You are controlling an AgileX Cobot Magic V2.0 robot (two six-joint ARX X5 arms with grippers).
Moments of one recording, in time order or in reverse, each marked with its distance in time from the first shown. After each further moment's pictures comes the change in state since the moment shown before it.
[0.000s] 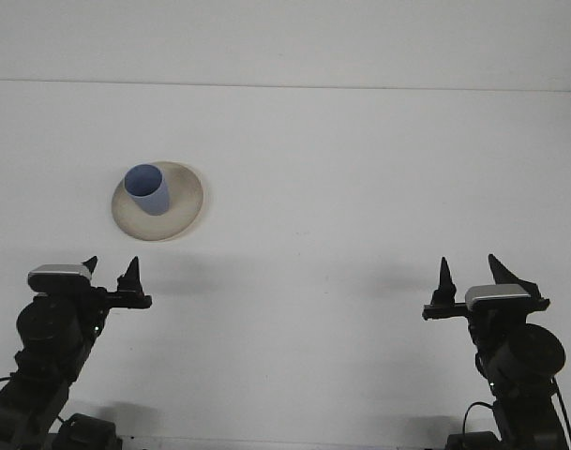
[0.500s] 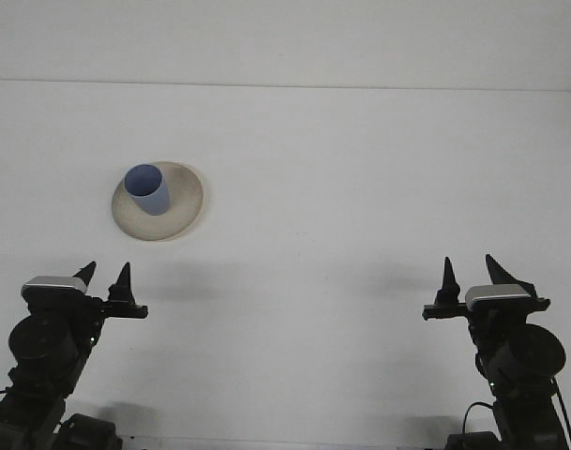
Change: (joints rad) left arm 0.000 -0.054 -0.021 0.002 0.000 0.023; right arm 0.000 0.000 0.000 0.000 0.000 0.000
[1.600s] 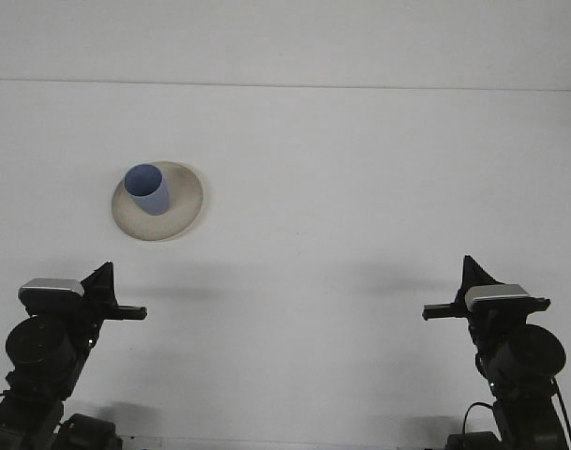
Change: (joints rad) left arm 0.000 -0.019 0.000 0.000 0.000 0.000; right arm 0.000 0.000 0.000 0.000 0.000 0.000
